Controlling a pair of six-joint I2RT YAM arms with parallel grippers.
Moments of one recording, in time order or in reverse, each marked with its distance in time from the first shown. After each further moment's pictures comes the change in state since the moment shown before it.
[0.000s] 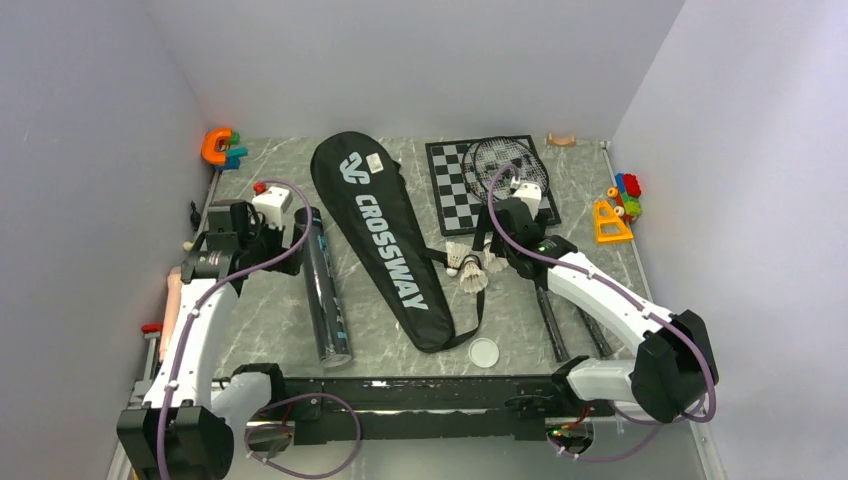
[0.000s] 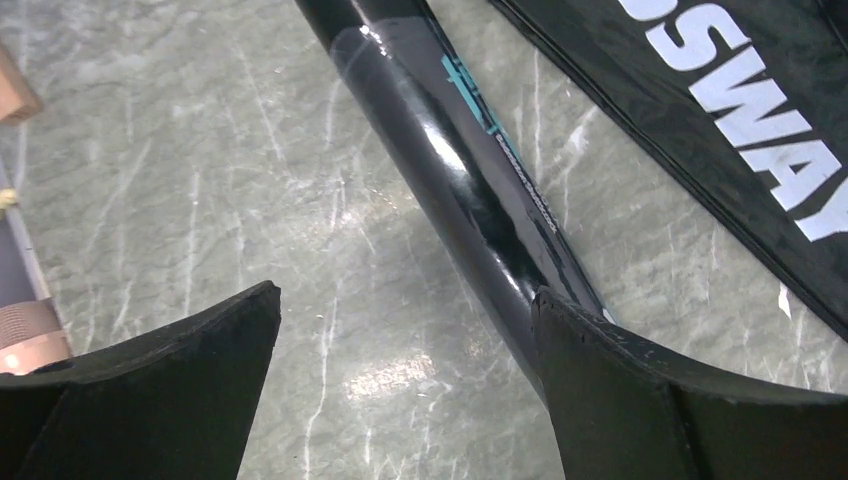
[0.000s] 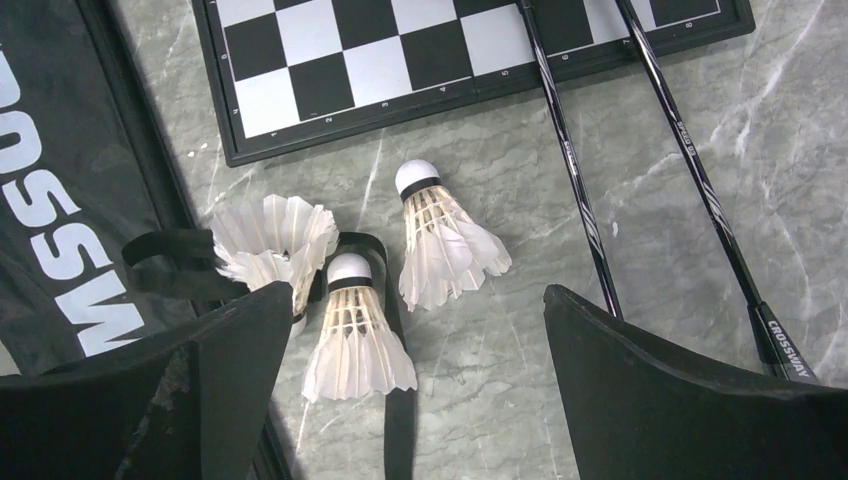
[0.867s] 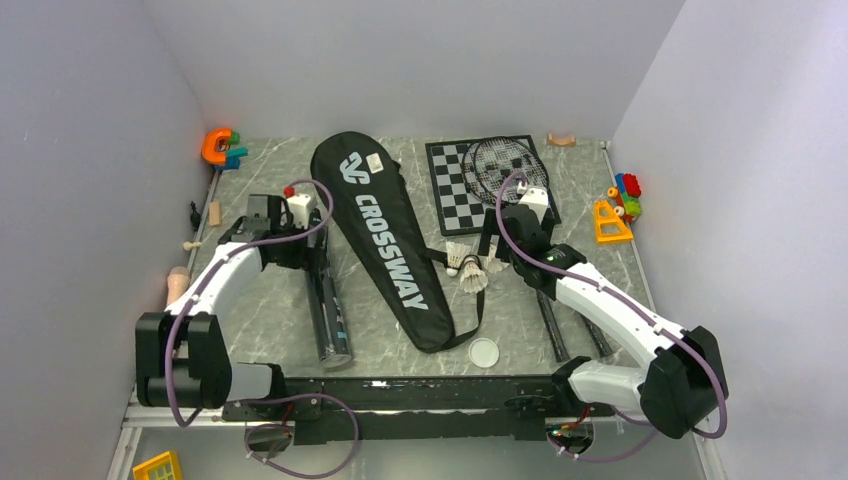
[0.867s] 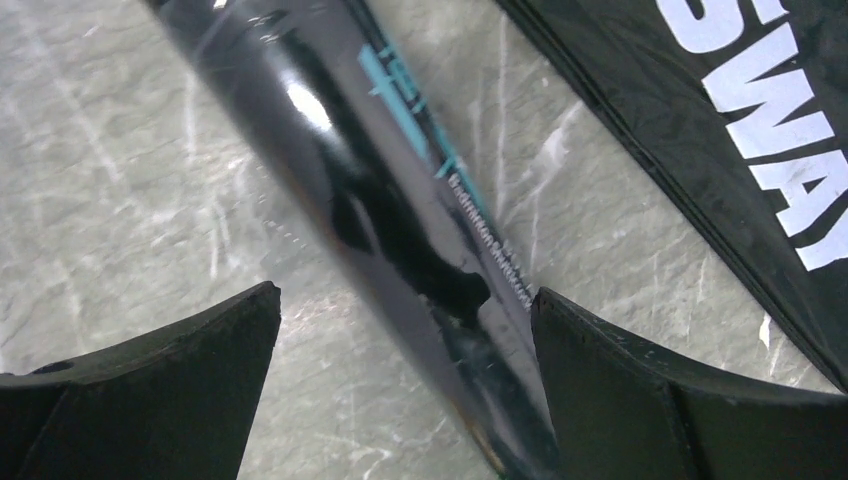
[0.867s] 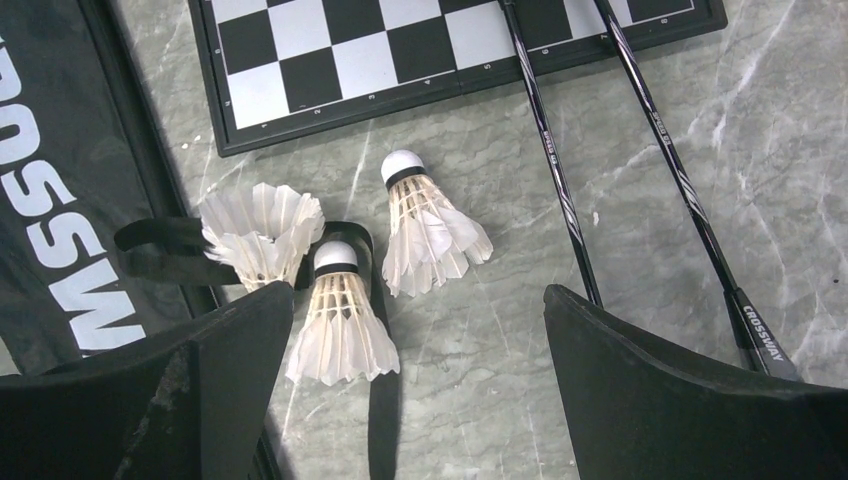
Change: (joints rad) left arm -0.066 0.323 -0.043 0.153 0.040 -0.114; right arm 0.000 -0.085 -0.056 0.000 0.008 -0.015
